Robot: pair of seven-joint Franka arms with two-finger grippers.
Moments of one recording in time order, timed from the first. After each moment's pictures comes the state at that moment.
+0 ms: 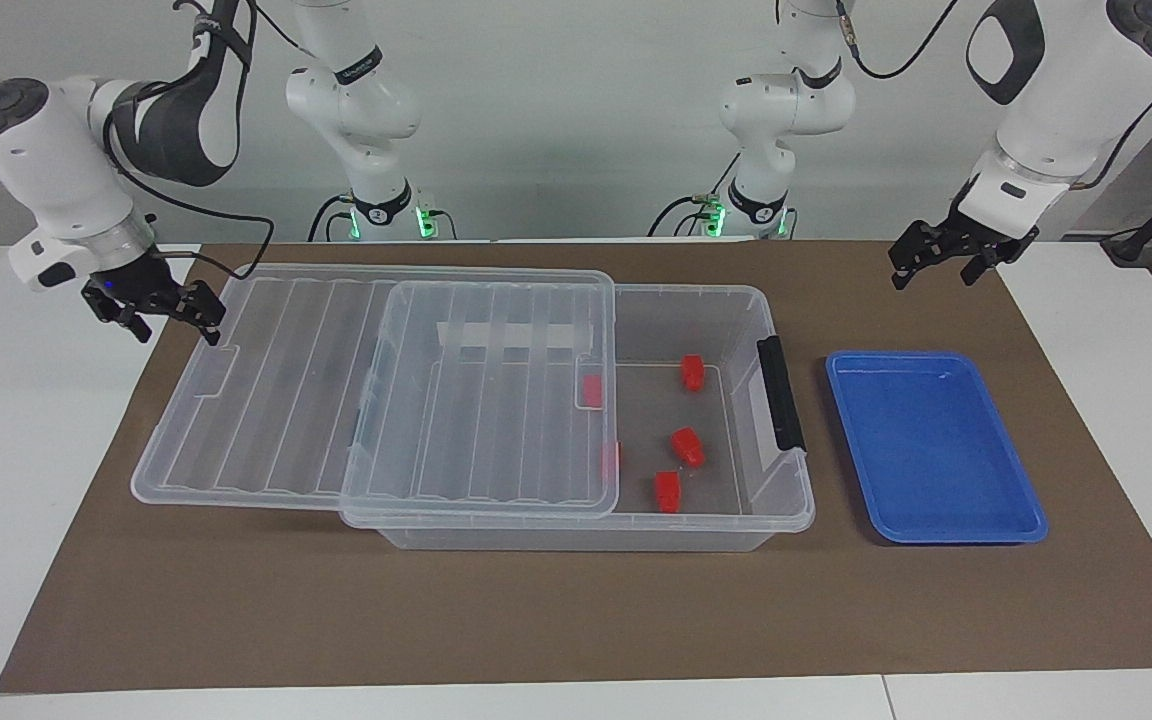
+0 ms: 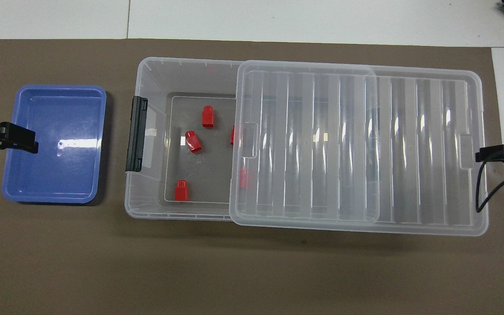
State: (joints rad) left arm -0.06 0.00 0.05 -1.62 0.00 1.56 -0.02; right arm -0.26 -0.05 0.03 -1.94 -0.01 1.94 -0.15
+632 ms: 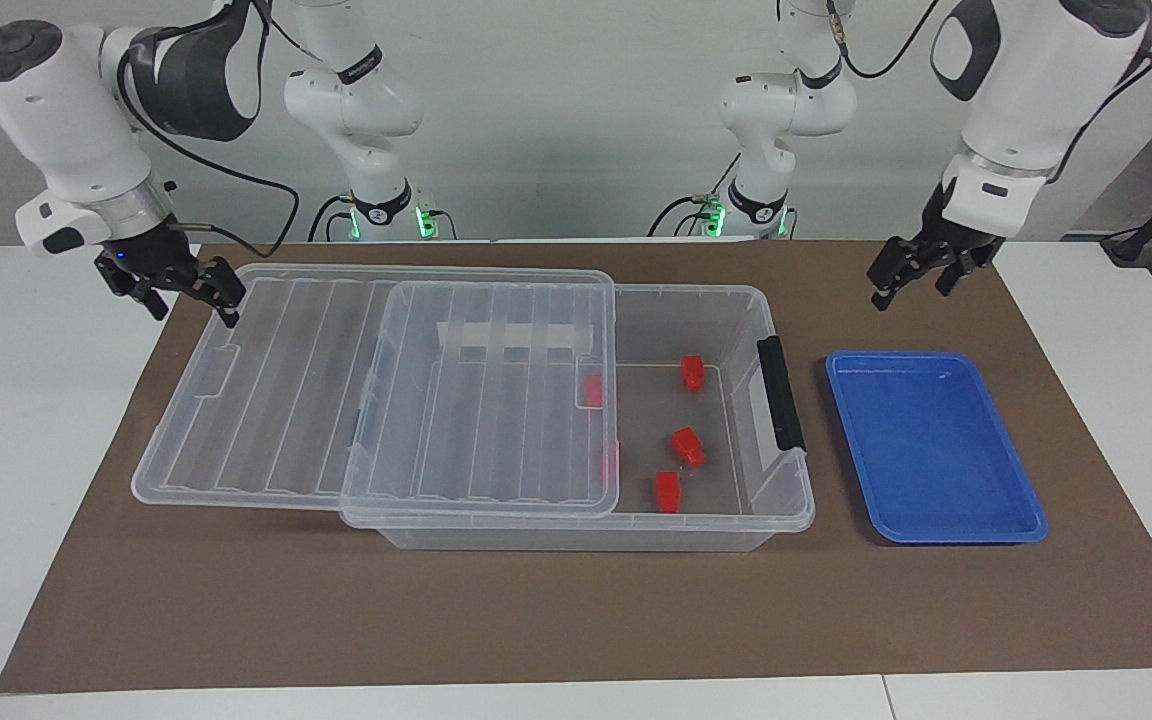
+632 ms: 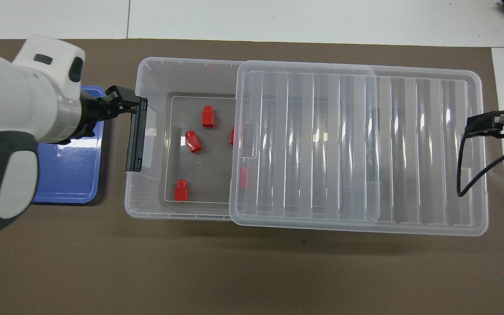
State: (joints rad) left arm -0.38 0.00 0.02 -1.72 0.00 1.96 -0.80; right arm -0.05 -0.02 0.03 -1.60 -0.09 1.66 0.22
